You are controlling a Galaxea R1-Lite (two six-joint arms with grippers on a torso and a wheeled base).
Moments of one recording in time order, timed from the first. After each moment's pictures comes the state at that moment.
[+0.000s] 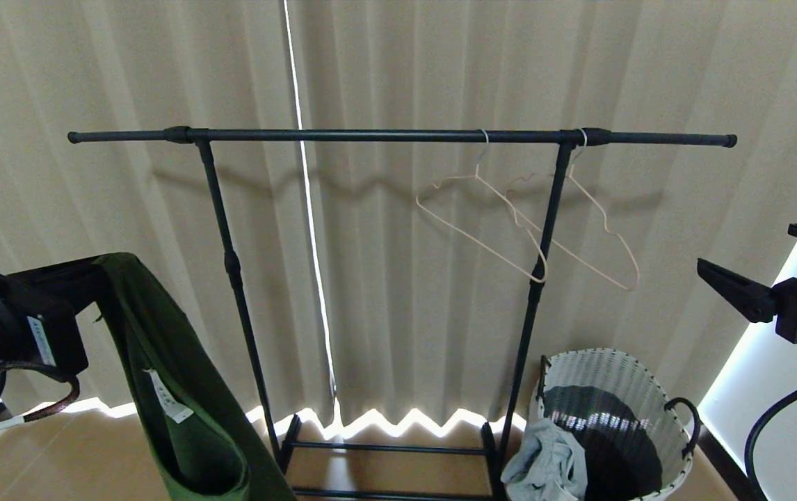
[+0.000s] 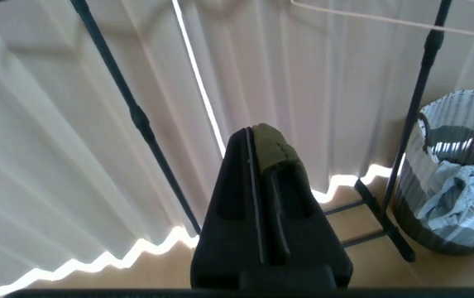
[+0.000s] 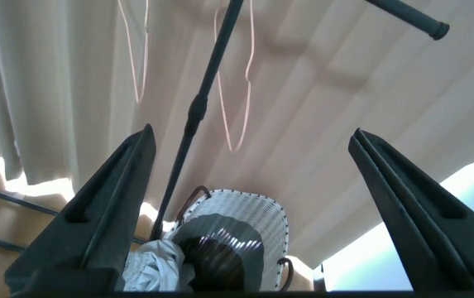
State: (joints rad) left arm -0.32 1.06 -0.64 -0.30 0.08 0.19; right arm 0.11 1.19 -0.59 -0.47 -0.06 -0.31
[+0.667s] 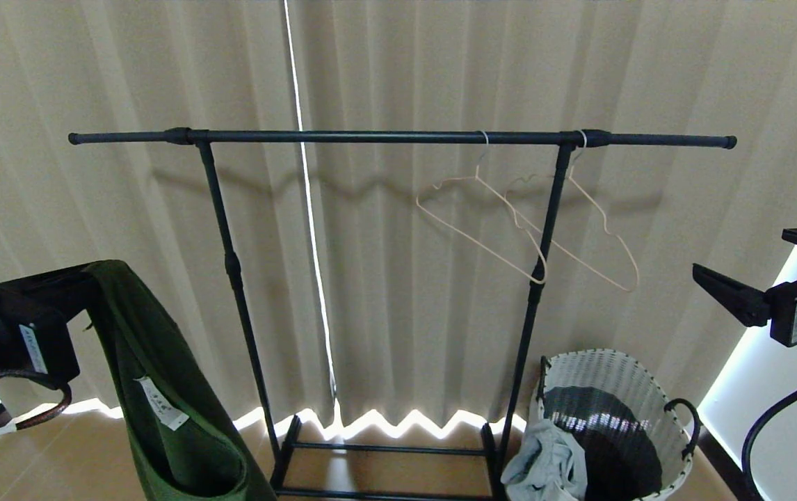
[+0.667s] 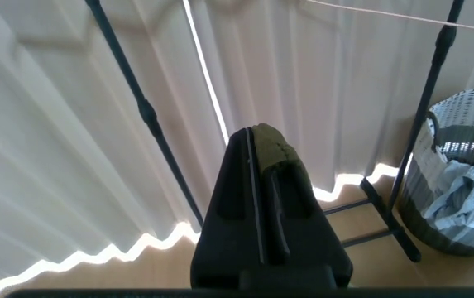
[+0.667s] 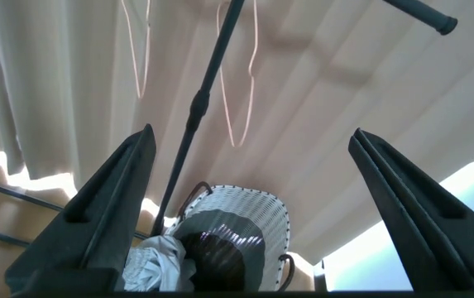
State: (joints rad) left arm -0.30 1.05 -0.61 -0.30 0.08 0.19; right arm 0.11 1.20 -0.59 -0.46 -0.06 -0.31
